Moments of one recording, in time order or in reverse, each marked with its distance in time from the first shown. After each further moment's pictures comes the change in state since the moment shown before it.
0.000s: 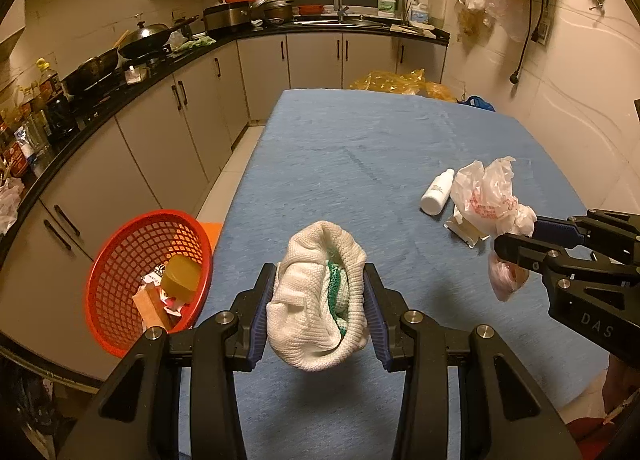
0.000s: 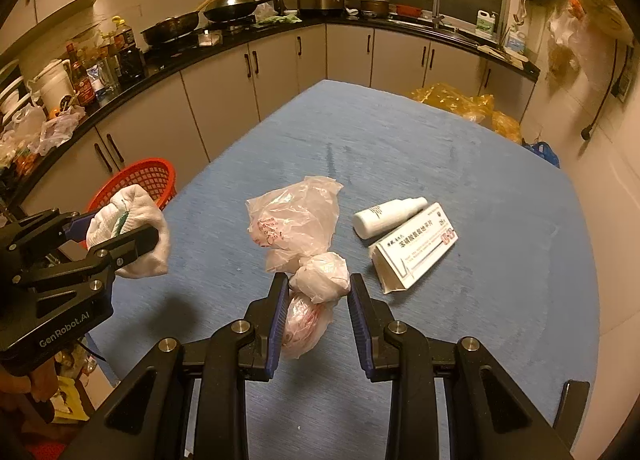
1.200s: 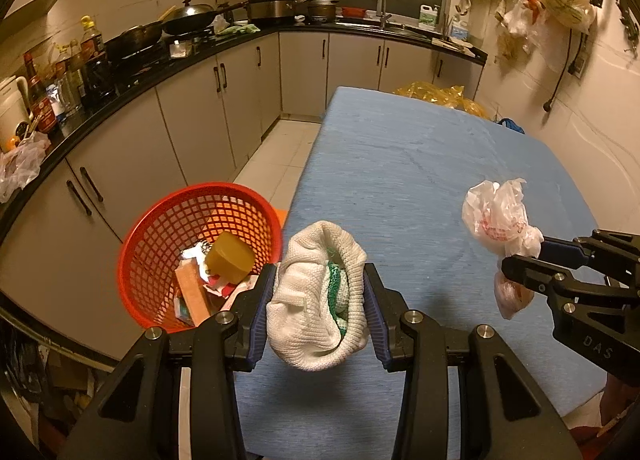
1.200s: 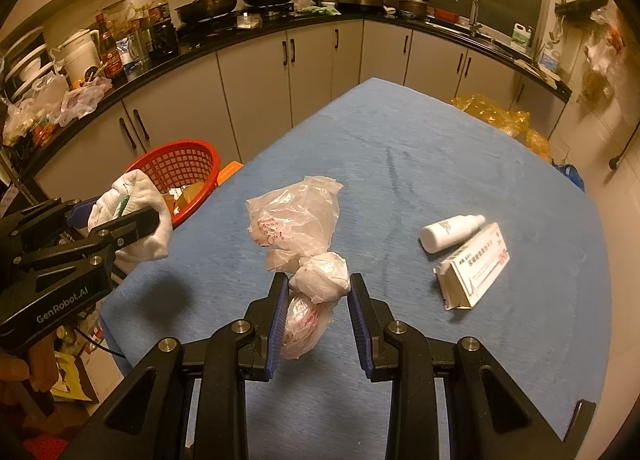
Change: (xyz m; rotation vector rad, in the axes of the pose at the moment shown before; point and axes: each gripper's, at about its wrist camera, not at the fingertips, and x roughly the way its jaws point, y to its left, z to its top) left arm -0.007 0.065 -0.021 -0.134 -0.008 0.050; right arm 0.021 0.057 0.011 -0.104 0.029 0.053
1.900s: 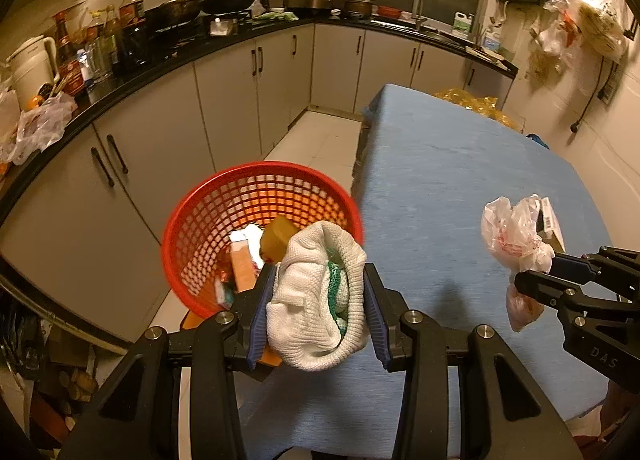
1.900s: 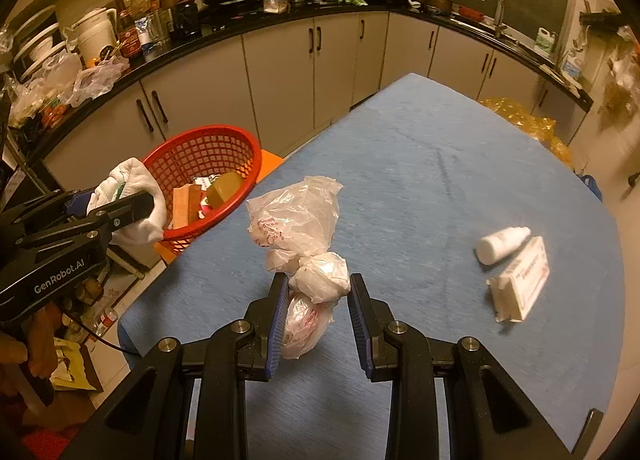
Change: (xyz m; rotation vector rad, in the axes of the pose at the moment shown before) left arm 0.003 0.073 -0.016 -0.097 0.020 0.042; right arm 0.027 0.051 0.013 -0.052 0.045 0.041
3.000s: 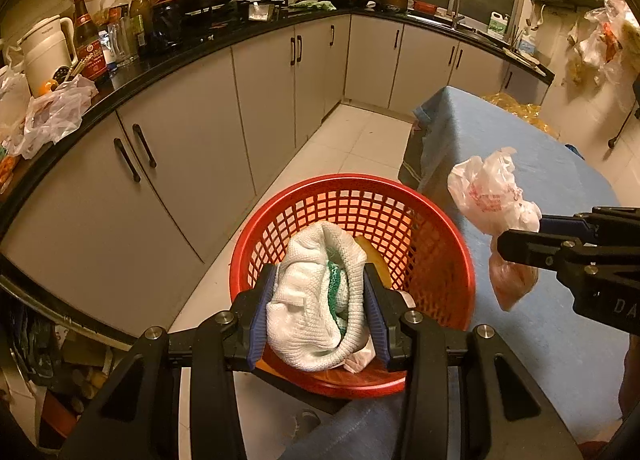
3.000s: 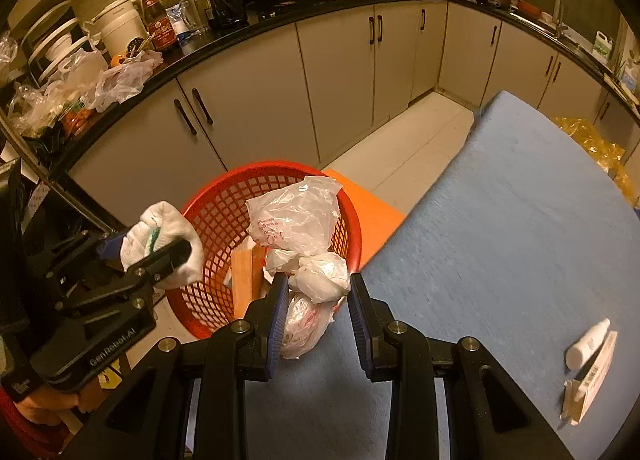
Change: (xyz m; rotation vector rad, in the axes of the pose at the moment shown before) left arm 0.048 0.077 0.032 -0.039 0.036 0.075; right arm 0.076 0.067 0.105 -0.050 0.065 0.177
